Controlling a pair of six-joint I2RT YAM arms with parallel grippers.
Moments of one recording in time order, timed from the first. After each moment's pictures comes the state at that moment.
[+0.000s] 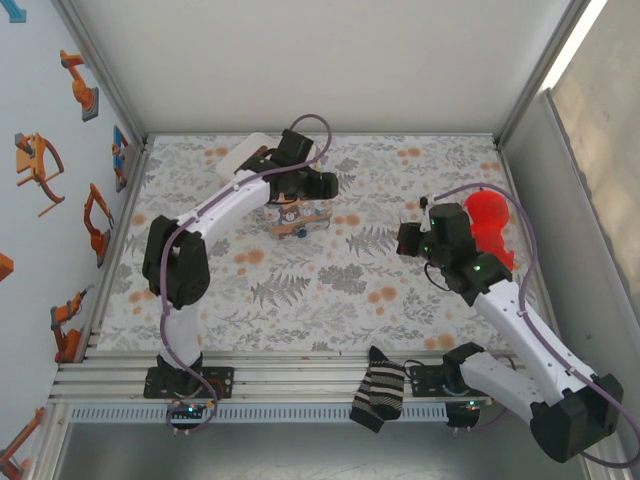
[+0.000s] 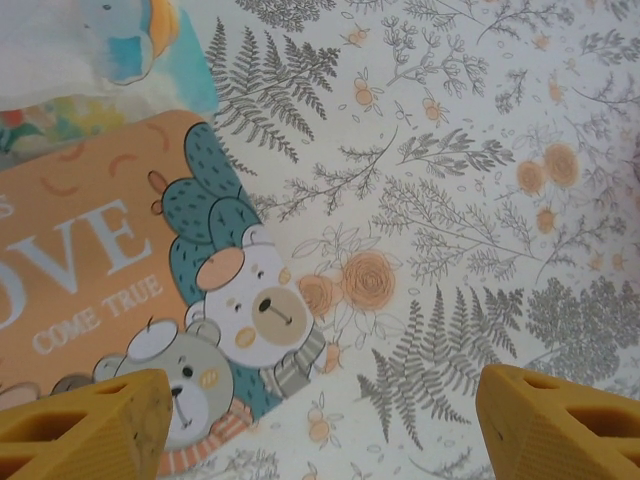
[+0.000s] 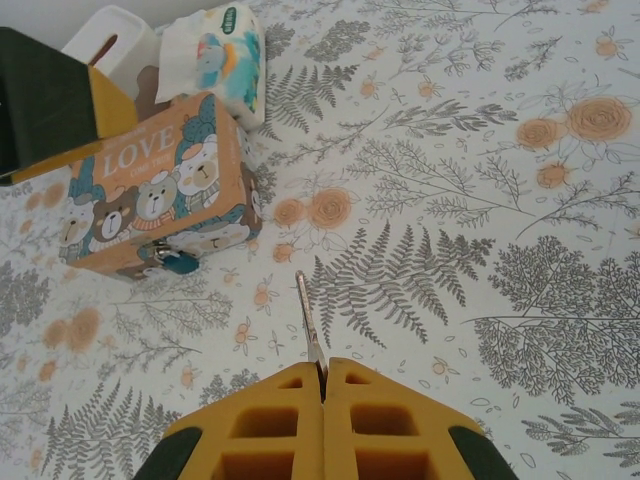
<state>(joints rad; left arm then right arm) -0.64 2.00 1.76 -0.66 0.11 -0.46 0.43 0.94 0.81 -0.50 -0.02 0.48</state>
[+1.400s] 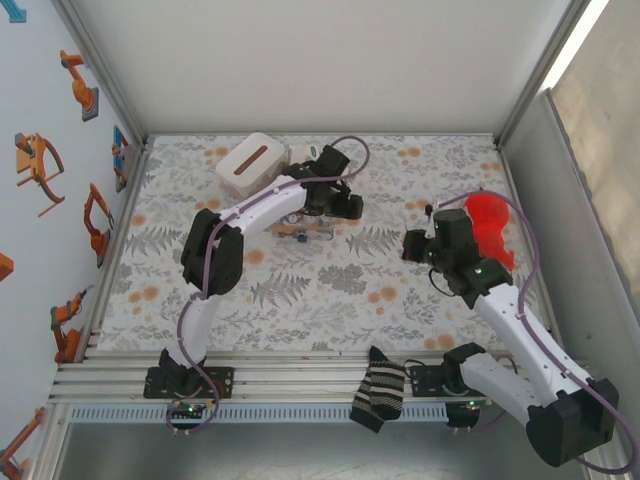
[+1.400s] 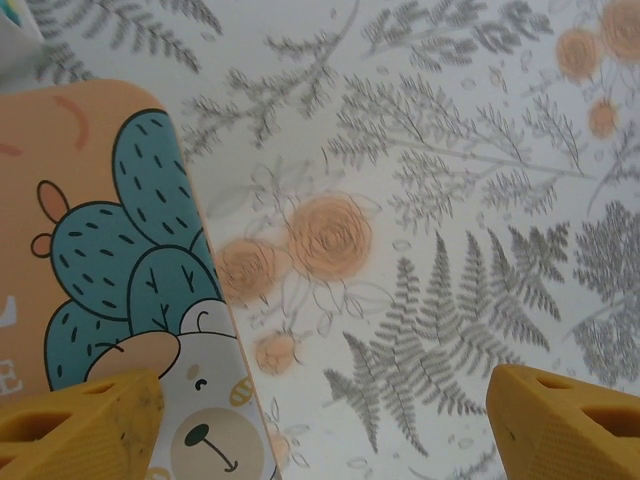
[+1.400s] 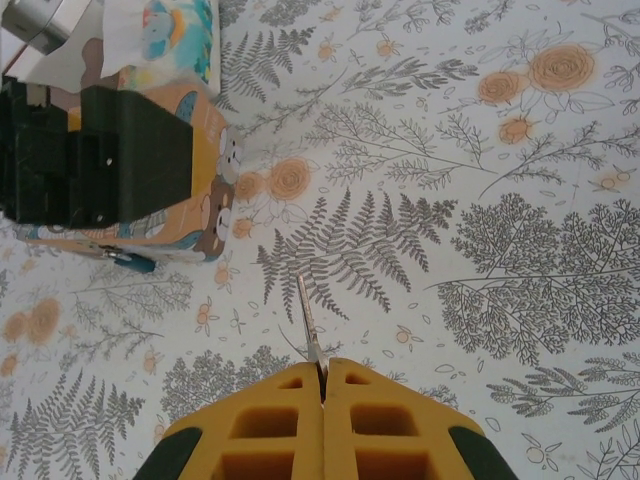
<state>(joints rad) -0.77 2.19 1.90 -0.77 0.08 -0.42 0.37 0.92 0.75 -0.51 -0.05 0.48</state>
